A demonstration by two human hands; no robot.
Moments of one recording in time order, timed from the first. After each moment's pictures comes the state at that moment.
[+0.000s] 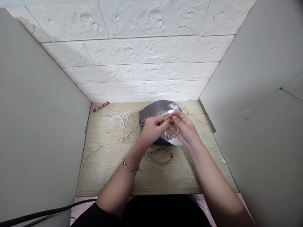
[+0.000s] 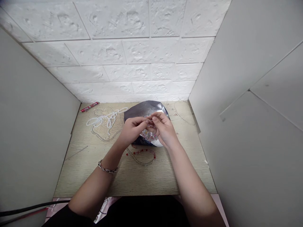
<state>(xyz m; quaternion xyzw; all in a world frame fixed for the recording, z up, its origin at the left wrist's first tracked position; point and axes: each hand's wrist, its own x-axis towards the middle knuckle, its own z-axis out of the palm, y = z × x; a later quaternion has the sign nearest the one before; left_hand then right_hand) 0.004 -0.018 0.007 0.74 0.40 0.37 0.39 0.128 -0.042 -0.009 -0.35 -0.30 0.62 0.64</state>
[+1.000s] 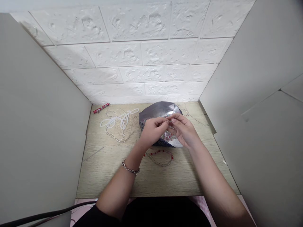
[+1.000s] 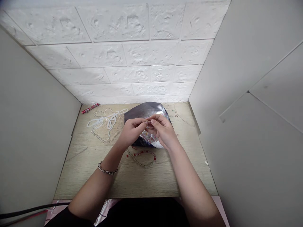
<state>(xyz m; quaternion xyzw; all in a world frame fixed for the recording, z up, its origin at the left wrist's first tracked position) 0.001 -0.015 0.004 0.74 0.39 0.37 0.40 0.127 -0.043 -0.007 -0.35 -0.31 0.63 0.63</state>
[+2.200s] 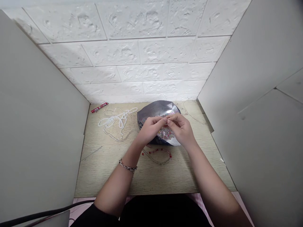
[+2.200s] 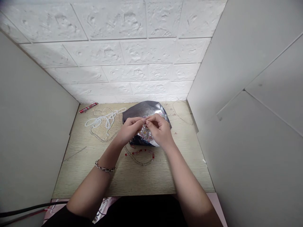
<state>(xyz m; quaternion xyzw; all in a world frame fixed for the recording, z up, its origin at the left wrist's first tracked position) 0.002 -0.015 0.013 0.66 0.37 0.34 0.56 0.128 -0.045 -0.014 -0.42 -0.51 0.43 0.62</state>
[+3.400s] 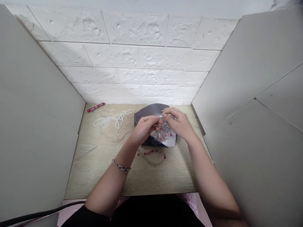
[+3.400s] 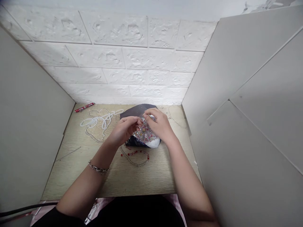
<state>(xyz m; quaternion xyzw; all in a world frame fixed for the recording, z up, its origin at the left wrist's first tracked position) -0.001 -0.012 0.013 0.50 0.28 0.42 0.71 0.150 -0.024 0.012 -0.51 -0.69 0.20 0.47</state>
